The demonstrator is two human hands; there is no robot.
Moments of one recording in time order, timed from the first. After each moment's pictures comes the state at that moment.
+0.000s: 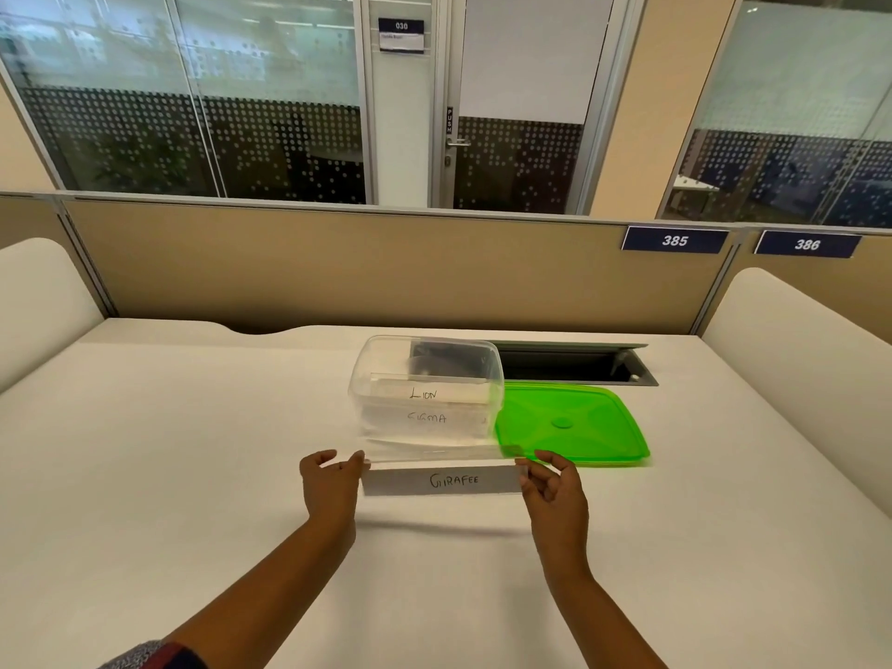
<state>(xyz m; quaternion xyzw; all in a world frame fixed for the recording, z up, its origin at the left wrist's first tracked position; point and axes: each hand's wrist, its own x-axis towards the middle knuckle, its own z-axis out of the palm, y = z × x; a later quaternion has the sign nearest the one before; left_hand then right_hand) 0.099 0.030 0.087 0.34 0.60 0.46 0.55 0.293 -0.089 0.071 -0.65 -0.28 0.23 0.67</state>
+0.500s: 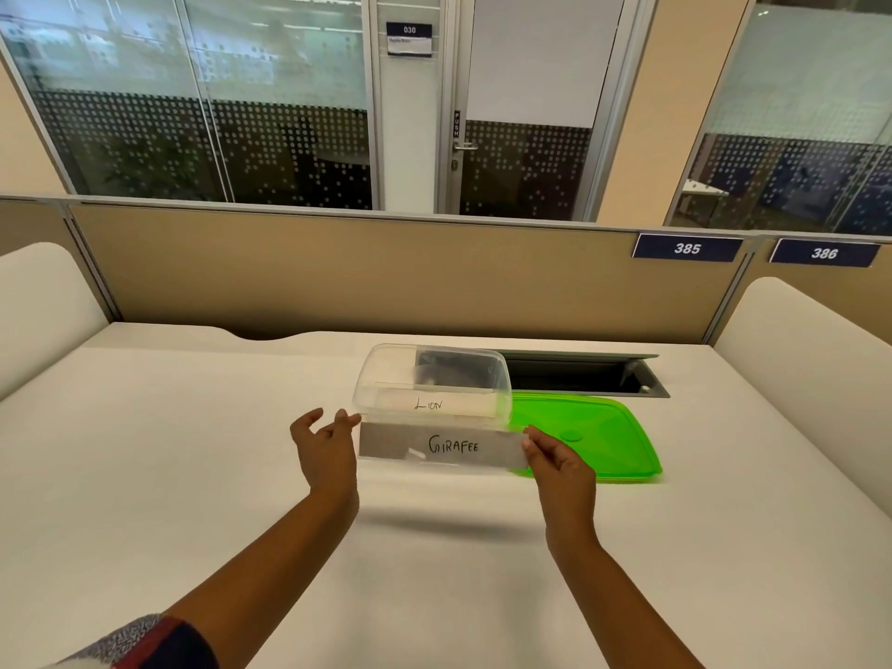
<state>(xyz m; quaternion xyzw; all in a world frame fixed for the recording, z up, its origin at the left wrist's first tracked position) 0.110 0.059 0.121 0.34 0.54 0.57 0.52 0.305 -0.052 0.101 -0.65 -0.26 0.22 0.67</state>
